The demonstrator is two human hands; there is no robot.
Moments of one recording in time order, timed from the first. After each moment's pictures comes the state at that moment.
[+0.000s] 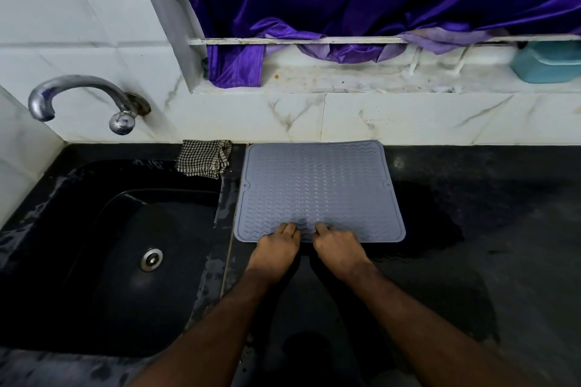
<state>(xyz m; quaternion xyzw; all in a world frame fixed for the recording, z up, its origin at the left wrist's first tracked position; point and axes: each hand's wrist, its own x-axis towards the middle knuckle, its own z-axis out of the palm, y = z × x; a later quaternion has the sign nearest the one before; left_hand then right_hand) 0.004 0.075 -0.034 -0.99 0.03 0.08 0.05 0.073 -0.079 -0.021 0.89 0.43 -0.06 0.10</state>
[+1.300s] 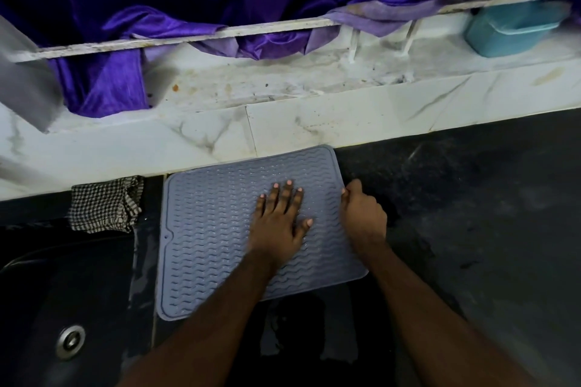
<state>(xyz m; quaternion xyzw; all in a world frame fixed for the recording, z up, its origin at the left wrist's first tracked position) 0.193 0.027 -0.092 -0.99 0.03 0.03 -0.10 0.248 -0.166 -0.054 0.98 -0.02 -0.01 -0.19</state>
